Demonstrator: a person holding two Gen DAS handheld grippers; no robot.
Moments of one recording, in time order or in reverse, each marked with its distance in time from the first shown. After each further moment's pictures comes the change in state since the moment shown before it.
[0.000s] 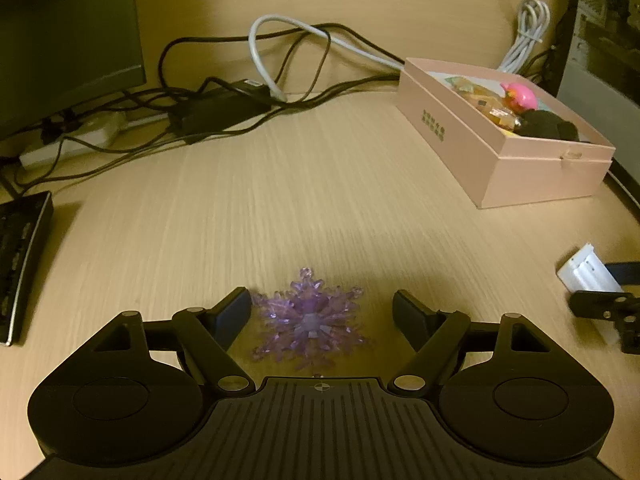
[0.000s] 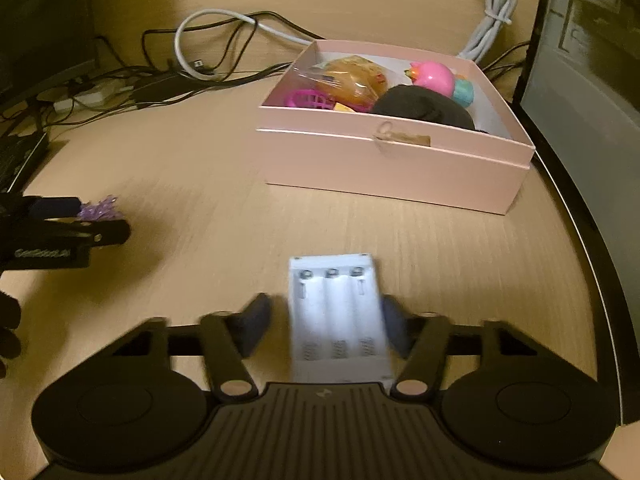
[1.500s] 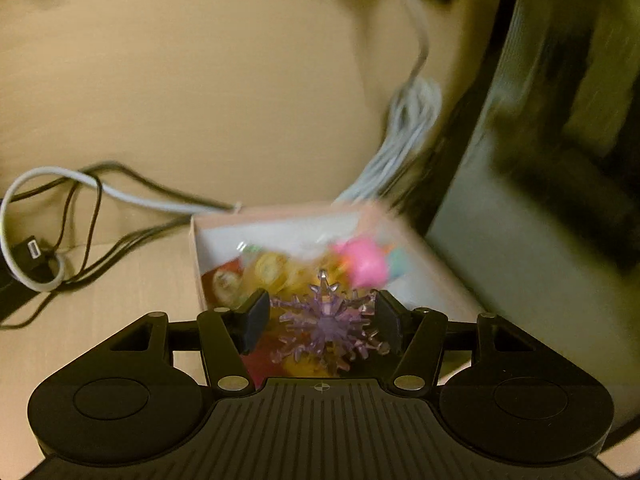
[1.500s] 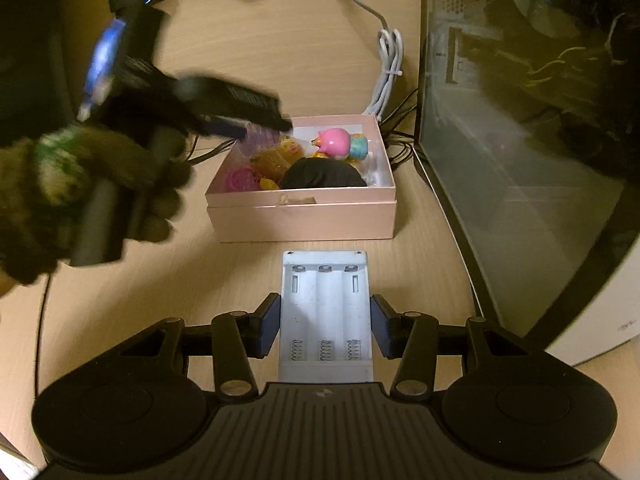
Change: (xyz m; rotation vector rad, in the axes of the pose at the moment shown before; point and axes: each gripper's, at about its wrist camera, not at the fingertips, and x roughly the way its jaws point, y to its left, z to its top) left arm 0.057 -0.125 0.154 0.056 -0.115 -0.294; right arm -0.097 -0.062 -0.004 0.144 -0.129 -0.034
